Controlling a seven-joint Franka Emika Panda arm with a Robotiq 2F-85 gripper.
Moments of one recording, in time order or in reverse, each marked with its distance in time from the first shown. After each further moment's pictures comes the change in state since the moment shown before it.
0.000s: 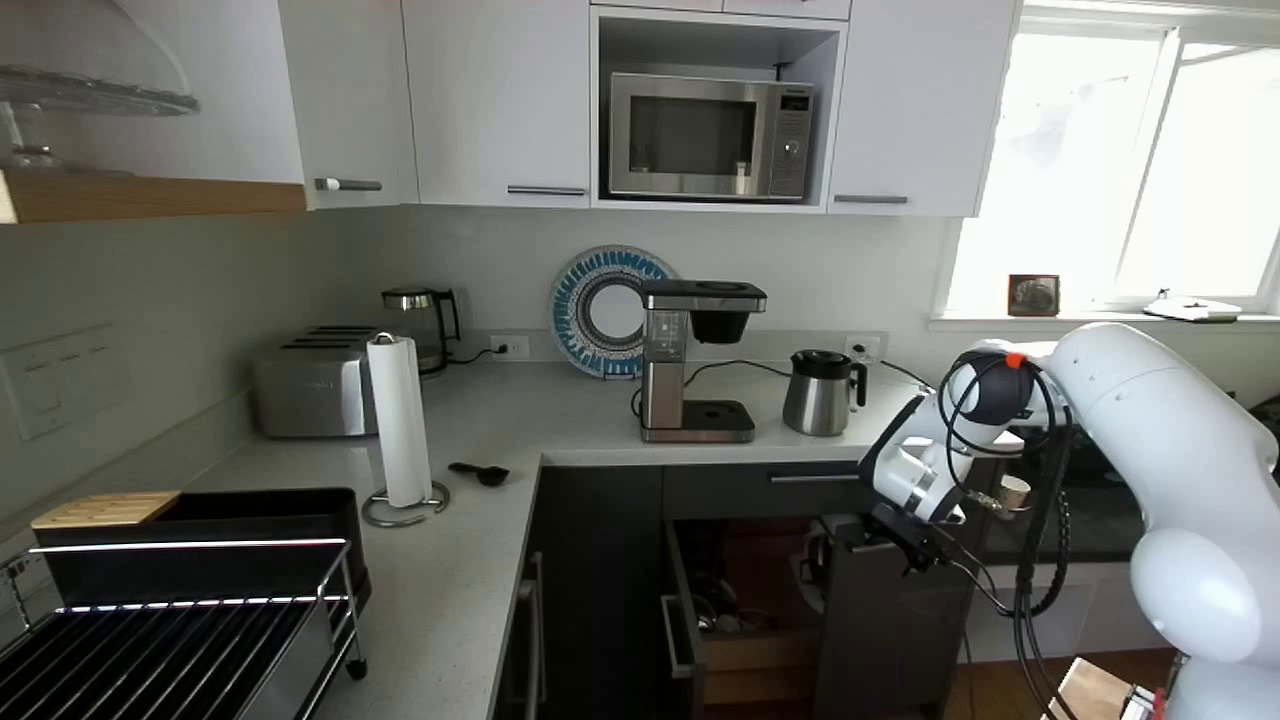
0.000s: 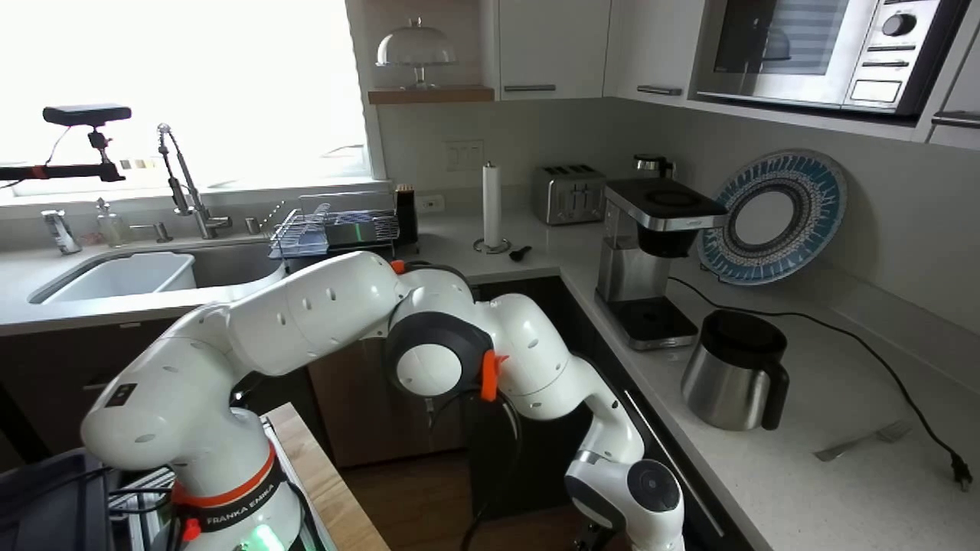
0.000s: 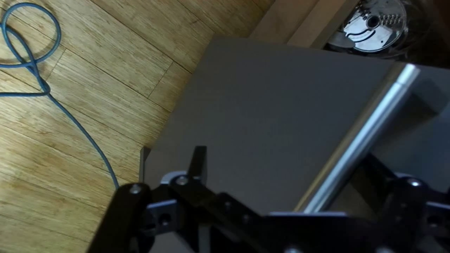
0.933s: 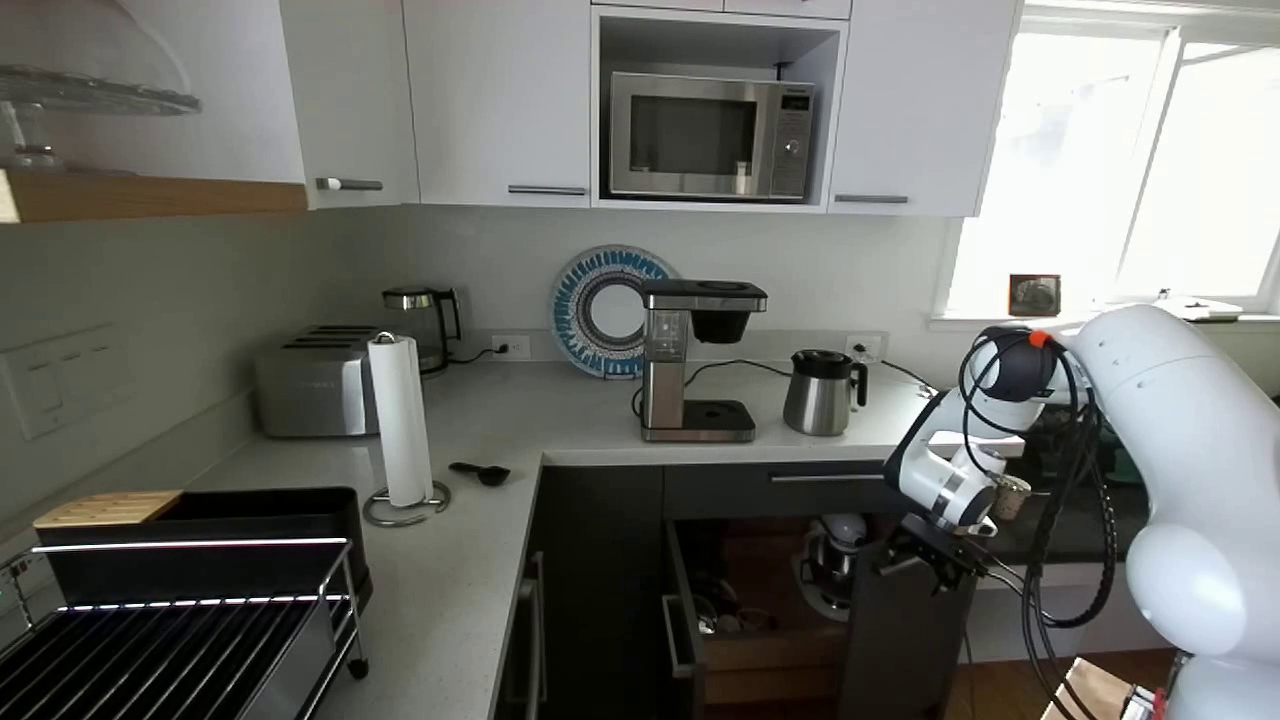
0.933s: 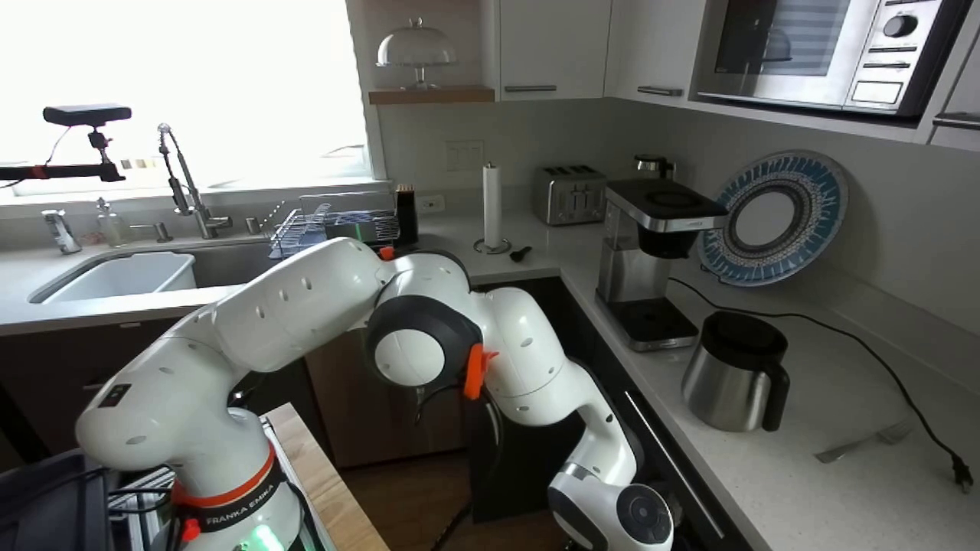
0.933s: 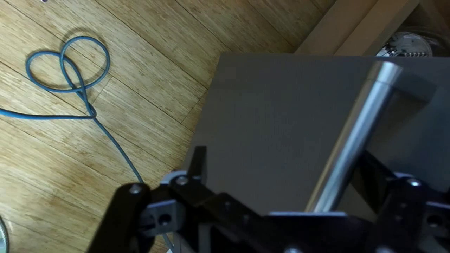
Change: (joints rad) arm -0.062 -0.108 -0.001 -0.189 0.003 -0.058 -0.104
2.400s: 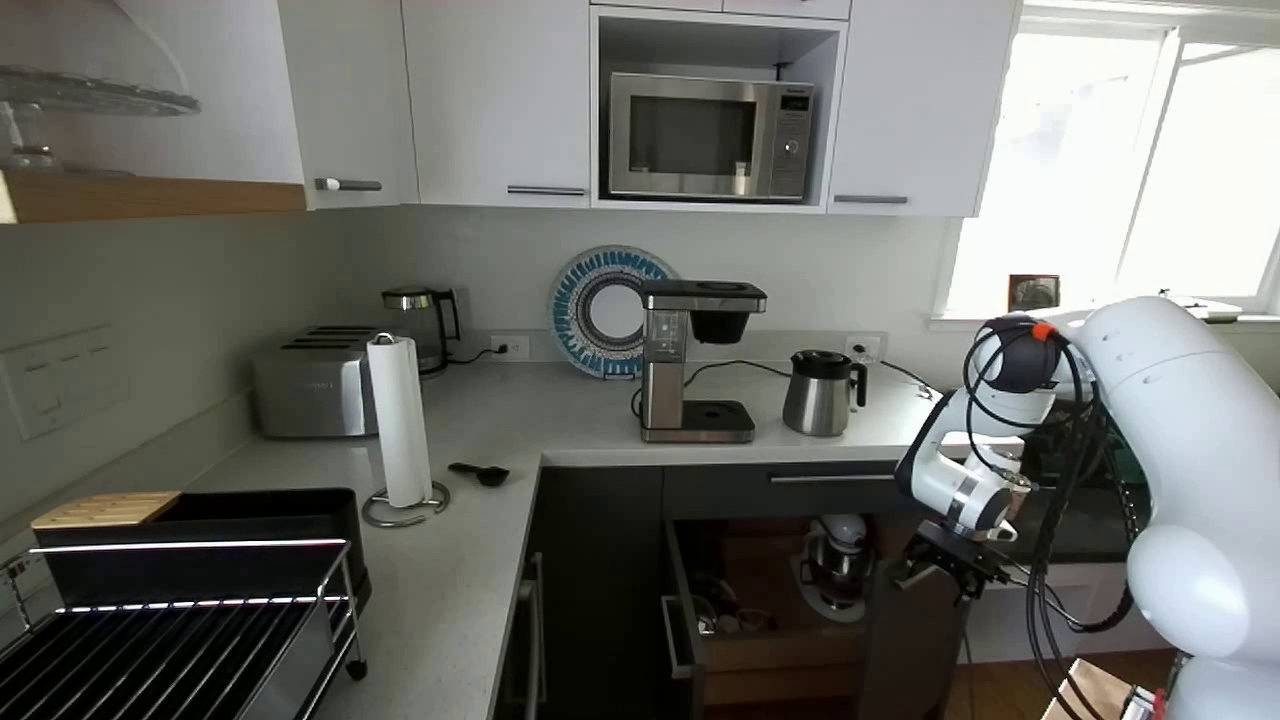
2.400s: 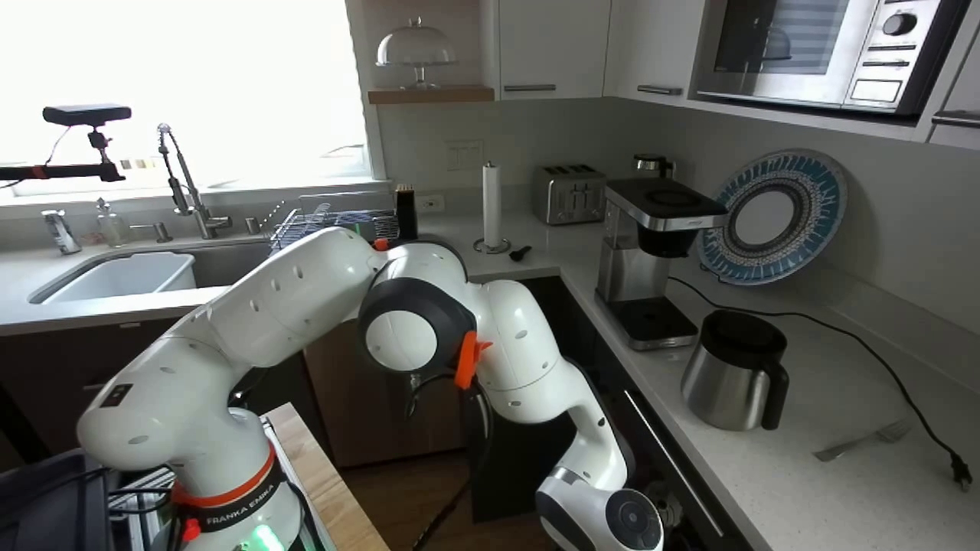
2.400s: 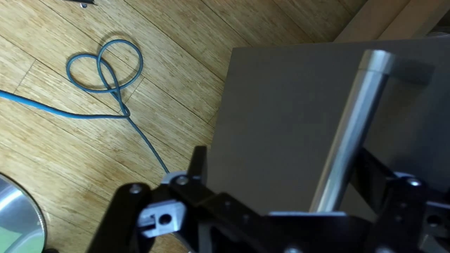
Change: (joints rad) arm 0.015 -0.051 -0.046 -0.099 -0.011 0.011 -0.003
